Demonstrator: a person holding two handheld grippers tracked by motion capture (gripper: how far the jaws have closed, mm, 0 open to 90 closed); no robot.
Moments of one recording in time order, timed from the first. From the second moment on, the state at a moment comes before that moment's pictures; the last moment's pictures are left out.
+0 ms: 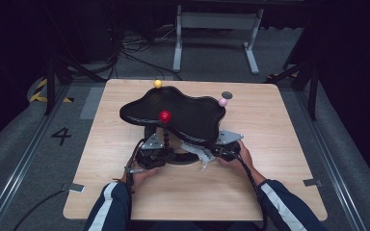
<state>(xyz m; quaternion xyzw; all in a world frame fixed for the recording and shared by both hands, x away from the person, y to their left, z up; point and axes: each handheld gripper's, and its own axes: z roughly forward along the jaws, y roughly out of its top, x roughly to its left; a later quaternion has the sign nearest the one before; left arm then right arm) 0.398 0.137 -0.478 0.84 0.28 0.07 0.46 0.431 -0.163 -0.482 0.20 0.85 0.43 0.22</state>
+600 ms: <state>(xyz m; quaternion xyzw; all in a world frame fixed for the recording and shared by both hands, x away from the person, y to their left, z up) 0.396 0.137 -0.478 0.84 0.28 0.07 0.46 0.470 -0.188 -0.483 0.29 0.82 0.41 0.27</state>
